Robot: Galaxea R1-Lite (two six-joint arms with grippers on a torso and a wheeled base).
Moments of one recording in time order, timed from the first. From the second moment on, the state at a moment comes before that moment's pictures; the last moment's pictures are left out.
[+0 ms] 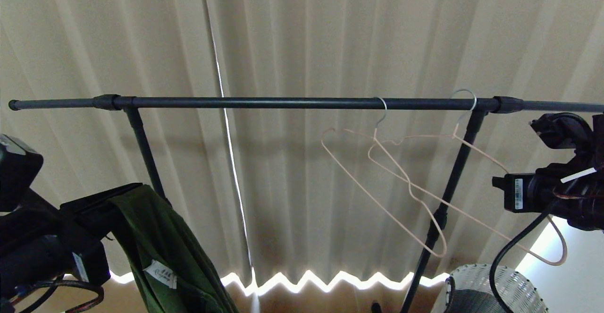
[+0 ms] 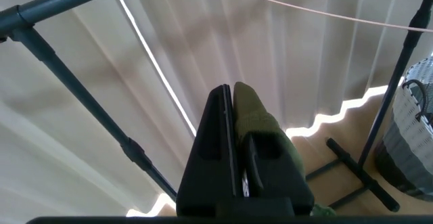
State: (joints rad) left arm -0.51 1.02 -0.46 -0.42 0.15 0.24; right arm 0.20 1.39 -0.75 -0.10 -0.22 0.15
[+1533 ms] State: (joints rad) left arm -0.51 1.03 -0.45 -0.42 0.15 0.24; right arm 0.20 1.19 -0.68 -0.10 -0.23 0.14
